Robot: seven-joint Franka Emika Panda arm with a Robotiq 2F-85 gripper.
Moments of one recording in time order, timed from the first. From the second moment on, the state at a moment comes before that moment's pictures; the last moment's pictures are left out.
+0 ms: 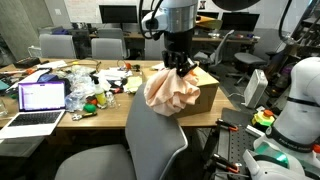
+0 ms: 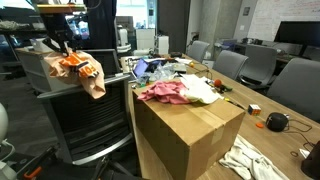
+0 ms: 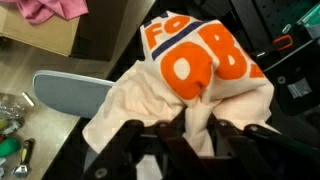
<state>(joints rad) 0.22 -0.30 0.16 -2.29 -0.18 1.90 -0.68</state>
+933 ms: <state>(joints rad) 0.24 -0.29 0.19 -2.29 -0.18 1.89 -0.64</state>
